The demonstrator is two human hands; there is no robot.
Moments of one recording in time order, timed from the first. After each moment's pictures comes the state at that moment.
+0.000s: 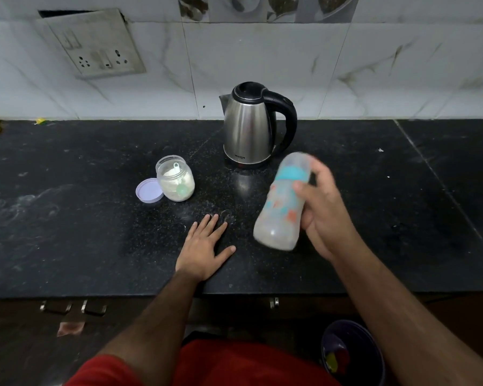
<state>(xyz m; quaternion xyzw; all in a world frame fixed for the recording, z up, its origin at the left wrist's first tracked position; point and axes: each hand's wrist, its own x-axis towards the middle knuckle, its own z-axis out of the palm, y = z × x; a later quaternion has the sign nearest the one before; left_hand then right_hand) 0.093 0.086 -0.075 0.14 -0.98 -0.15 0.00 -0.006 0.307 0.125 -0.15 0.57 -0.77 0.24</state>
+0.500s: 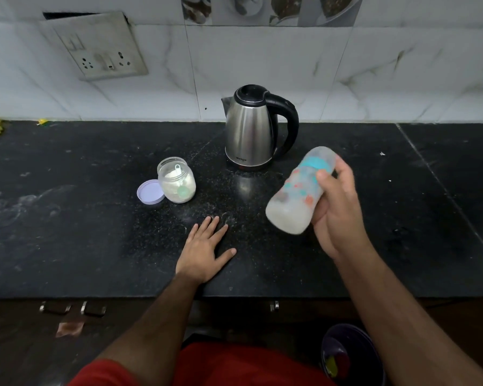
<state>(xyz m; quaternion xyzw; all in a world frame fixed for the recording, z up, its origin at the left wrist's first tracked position) 0.094 0.085 -0.077 0.14 -0.98 -0.15 0.00 -0.014 0.308 0.124 -0.12 0.53 -0.82 0.19</state>
